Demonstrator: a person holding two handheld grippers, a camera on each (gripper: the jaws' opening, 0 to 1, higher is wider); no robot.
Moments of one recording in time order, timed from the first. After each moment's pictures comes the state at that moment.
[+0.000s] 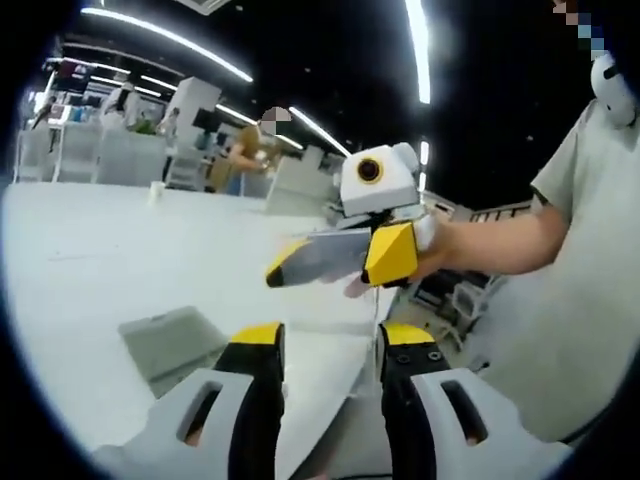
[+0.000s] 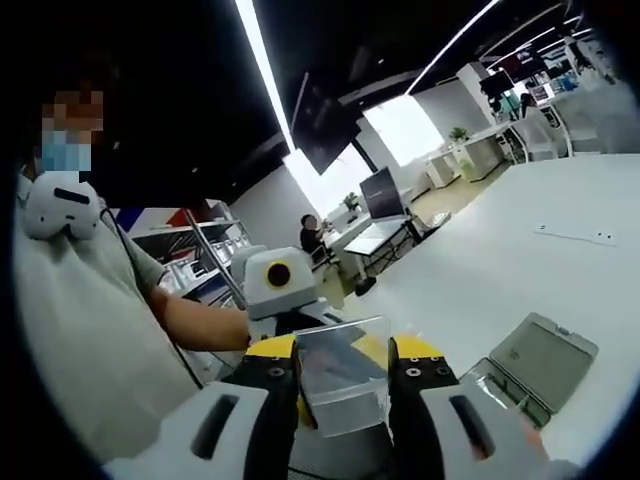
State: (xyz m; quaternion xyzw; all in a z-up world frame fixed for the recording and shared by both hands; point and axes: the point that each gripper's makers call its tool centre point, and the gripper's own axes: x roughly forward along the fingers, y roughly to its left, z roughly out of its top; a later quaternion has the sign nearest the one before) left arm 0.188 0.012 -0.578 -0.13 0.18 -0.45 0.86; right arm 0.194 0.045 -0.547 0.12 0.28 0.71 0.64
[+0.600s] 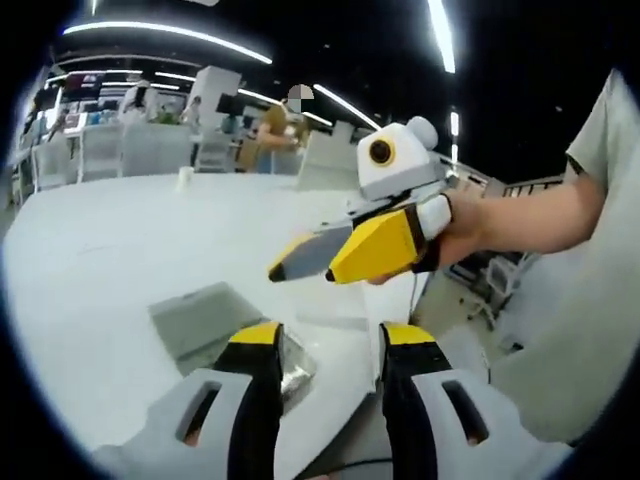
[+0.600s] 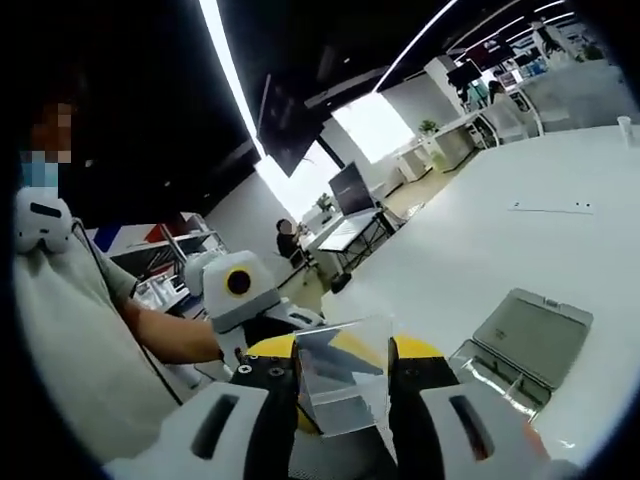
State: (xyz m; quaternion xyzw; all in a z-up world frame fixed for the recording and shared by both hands) left arm 0.195 0.018 -0.613 -0.07 0.23 -0.39 0.89; right arm 0.211 0.046 -0.585 0.14 0.32 0.66 0.67
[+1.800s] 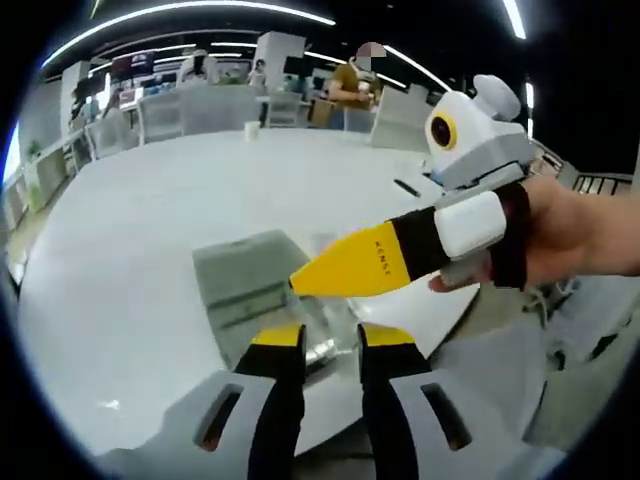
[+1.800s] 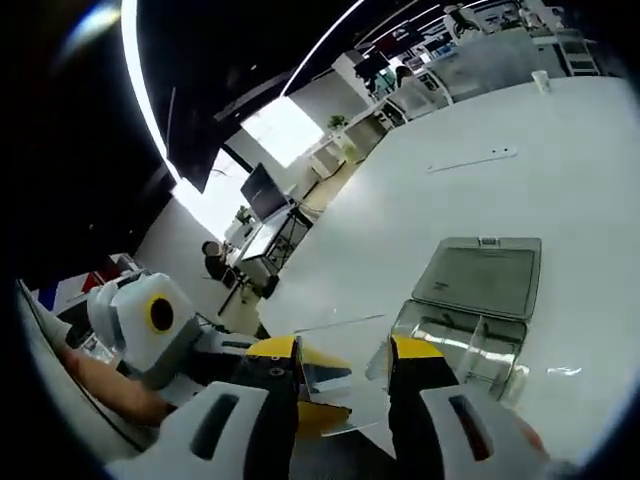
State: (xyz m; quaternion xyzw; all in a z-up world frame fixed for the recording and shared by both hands) left arm 0.207 0.026 -0.666 -0.05 0.32 -0.24 0.92; right arm 0.228 0.040 -0.648 0.17 0.40 0.50 0.75
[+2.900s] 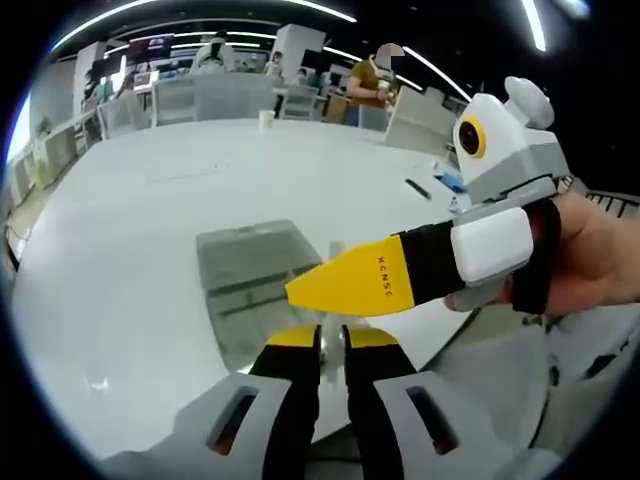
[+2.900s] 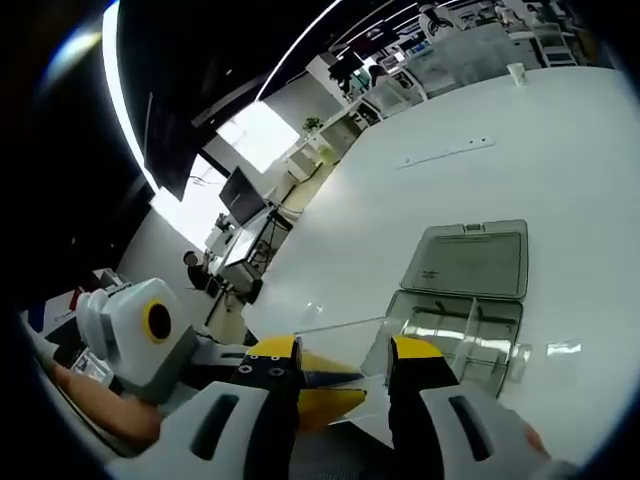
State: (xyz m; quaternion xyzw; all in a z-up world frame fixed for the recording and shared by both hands) left arm 0.209 0.028 -0.677 -0.06 0.34 -0.21 0.91; right arm 0.225 0.042 -0.659 0.17 0.42 0.45 0.77
